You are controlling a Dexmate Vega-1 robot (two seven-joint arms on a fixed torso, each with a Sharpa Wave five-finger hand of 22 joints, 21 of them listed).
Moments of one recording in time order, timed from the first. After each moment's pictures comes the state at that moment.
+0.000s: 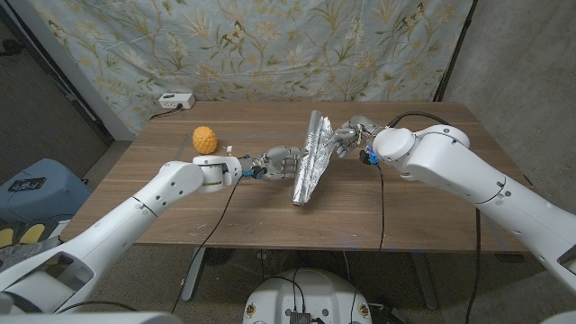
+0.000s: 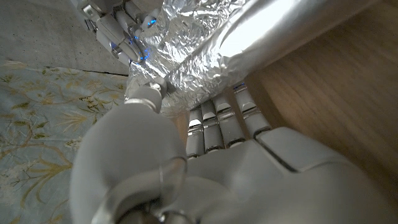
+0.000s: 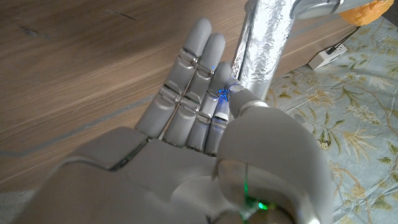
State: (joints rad) left arm 0.80 0.71 0.47 -1.83 -1.12 0.59 -0.01; left_hand 1.05 0.13 0.41 -0.11 0.40 0.57 0.18 0.20 0.23 0.63 0.08 0.35 0.57 0.69 0.02 0.26 0.30 0.42 0.15 0.65 0.19; right arm -0.65 -0.79 -0.63 -2.35 0.43 -1.13 -0.36; right_hand 1.00 0.17 0.54 -0.16 0.18 0.79 0.07 0.38 0.36 0.79 -0.08 1.05 0.62 1.13 -0.20 0.51 0.65 1.15 -0.18 0.55 0.21
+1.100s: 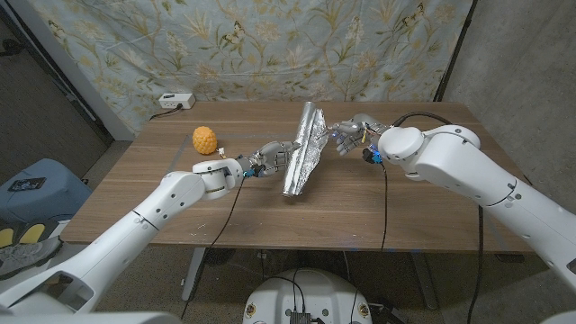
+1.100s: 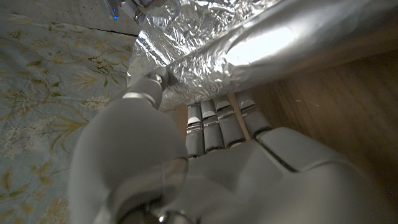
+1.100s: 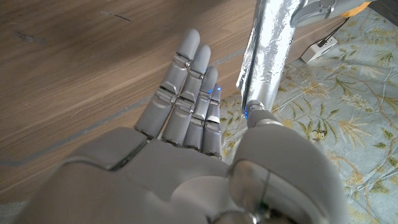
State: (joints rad) left arm 0.90 0.66 0.41 -1.88 -1.13 0.47 0.18; left_hand 1.10 0.11 0.45 -0.17 0.40 0.69 0.15 0.25 0.22 0.68 0.08 0.37 0.57 0.74 -0.01 0.32 0.32 0.50 0.09 0.69 0.19; right arm -0.70 -0.81 -0.57 -2.36 0.48 -1.09 -0.35; right_hand 0.64 0.09 0.37 0.02 0.18 0.58 0.16 0.24 0.33 0.57 0.10 0.87 0.48 0.91 -0.05 0.28 0.59 0.99 -0.07 0.53 0.18
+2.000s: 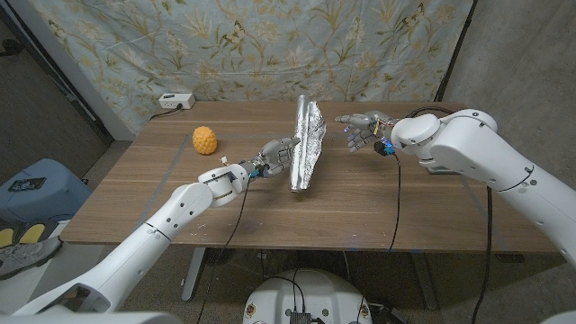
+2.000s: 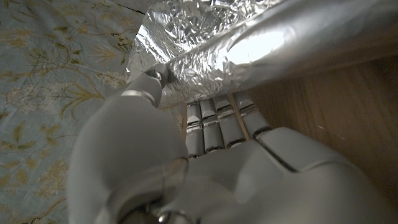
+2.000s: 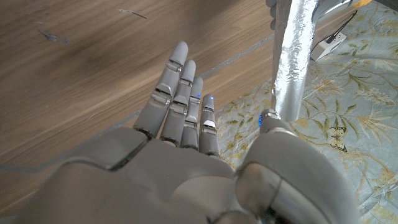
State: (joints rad) left arm 0.93 0.56 0.40 -1.81 -1.21 0.36 0.17; left_hand 1.12 0.09 0.46 -0.18 0.39 0.71 0.16 0.26 0.23 0.69 0.08 0.38 0.59 0.75 -0.01 0.33 0.32 0.51 0.07 0.71 0.19; right arm -0.67 -0.85 -0.49 -2.30 0.60 -1.09 -0.27; right_hand 0.52 0.03 0.30 0.03 0.21 0.42 0.16 0.19 0.30 0.39 0.22 0.71 0.42 0.70 0.10 0.19 0.50 0.84 0.05 0.42 0.18
